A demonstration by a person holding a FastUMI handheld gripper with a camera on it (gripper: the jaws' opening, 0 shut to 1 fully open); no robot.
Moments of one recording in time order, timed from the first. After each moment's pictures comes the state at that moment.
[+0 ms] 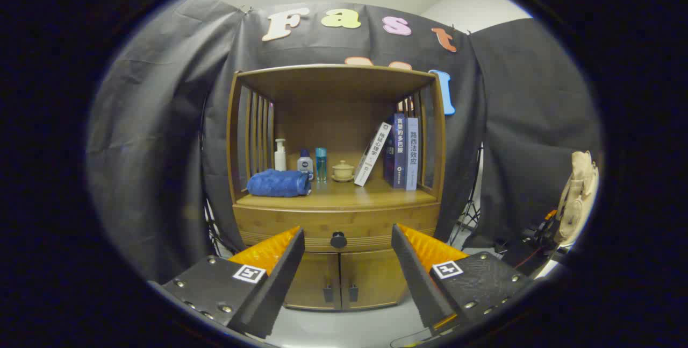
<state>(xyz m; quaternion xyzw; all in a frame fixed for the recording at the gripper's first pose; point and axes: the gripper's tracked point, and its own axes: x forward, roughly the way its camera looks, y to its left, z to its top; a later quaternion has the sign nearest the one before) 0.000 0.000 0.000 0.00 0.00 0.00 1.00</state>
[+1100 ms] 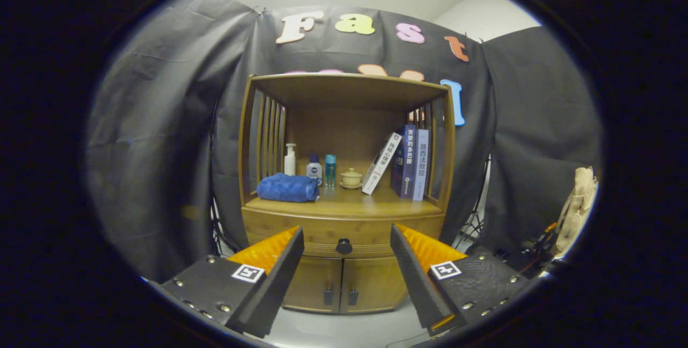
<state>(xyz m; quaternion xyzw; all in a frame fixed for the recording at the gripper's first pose) -0.004 0.011 0.013 -0.02 -0.01 0.01 1.00</state>
